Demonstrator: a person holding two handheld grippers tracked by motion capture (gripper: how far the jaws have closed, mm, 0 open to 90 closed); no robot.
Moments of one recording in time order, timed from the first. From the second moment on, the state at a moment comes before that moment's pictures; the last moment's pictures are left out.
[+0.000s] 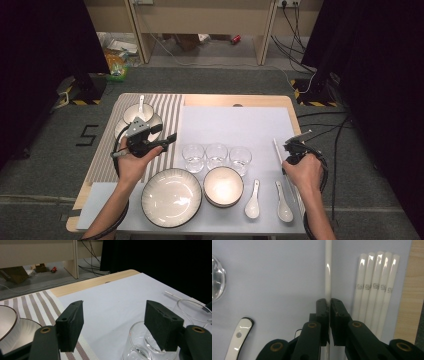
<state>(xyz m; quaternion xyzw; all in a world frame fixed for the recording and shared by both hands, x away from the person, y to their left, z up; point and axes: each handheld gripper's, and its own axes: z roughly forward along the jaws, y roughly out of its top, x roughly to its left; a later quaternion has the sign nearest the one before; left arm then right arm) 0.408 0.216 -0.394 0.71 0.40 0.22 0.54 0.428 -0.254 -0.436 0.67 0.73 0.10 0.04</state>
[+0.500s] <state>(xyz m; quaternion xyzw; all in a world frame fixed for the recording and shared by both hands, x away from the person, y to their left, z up) 0.410 0.213 -0.393 0.71 0.40 0.21 0.54 0.411 -0.246 -0.407 0.65 0.73 0.17 0.09</state>
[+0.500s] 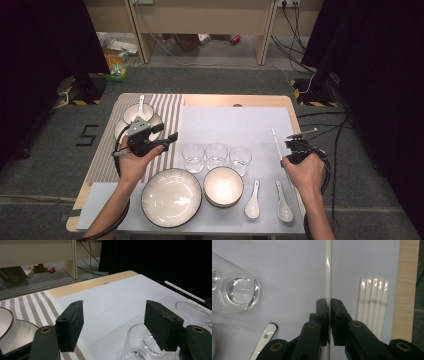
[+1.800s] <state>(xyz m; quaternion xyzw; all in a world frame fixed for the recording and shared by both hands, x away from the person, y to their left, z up) 0.420 0.203 -0.381 0.70 0.39 0.21 0.56 0.381 -0.226 -0.370 0.59 0.71 0.33 0.21</state>
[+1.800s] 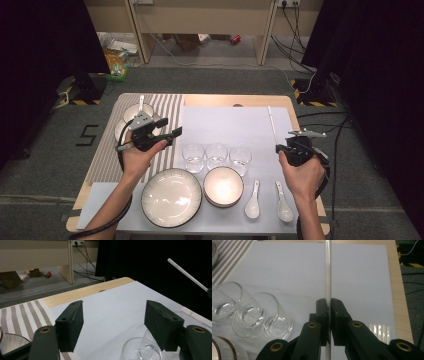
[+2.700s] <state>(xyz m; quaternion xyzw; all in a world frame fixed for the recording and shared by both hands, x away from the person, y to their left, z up) 0.427 0.194 -0.372 0.70 0.38 0.20 0.57 0.375 -0.208 -0.358 0.55 0.69 0.40 0.26</state>
